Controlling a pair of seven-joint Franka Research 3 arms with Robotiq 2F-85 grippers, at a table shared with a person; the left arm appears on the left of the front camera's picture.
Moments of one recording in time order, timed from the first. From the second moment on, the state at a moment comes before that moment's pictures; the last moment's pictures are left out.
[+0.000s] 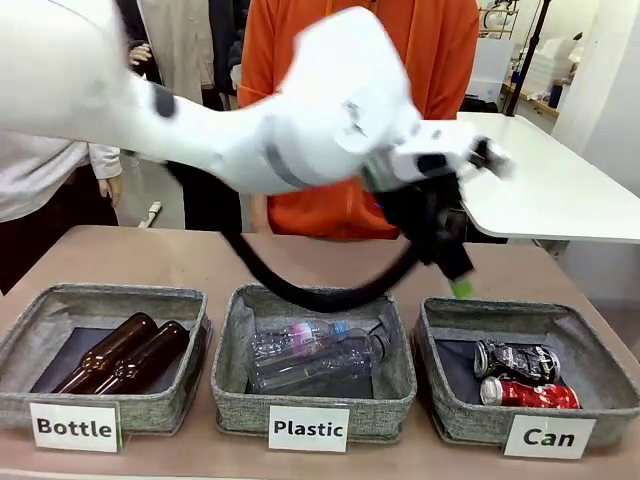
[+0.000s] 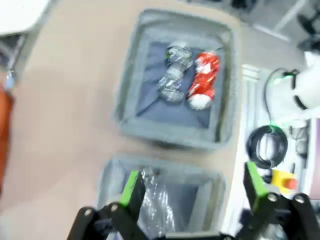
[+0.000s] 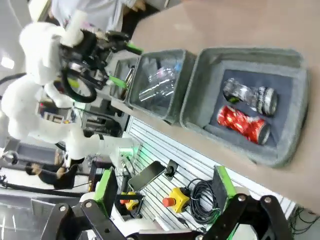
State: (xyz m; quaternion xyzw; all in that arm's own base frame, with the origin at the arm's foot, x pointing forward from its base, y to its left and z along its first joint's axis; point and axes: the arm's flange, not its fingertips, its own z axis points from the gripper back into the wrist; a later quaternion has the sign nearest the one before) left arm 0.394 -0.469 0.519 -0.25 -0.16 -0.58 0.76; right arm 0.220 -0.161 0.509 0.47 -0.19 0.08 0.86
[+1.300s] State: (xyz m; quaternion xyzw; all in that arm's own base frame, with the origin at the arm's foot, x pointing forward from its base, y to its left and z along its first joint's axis) left arm 0.399 0.033 0.468 -0.61 -0.10 -0.11 0.77; right arm 0.380 0.019 0.460 0.59 -0.11 0.07 0.79
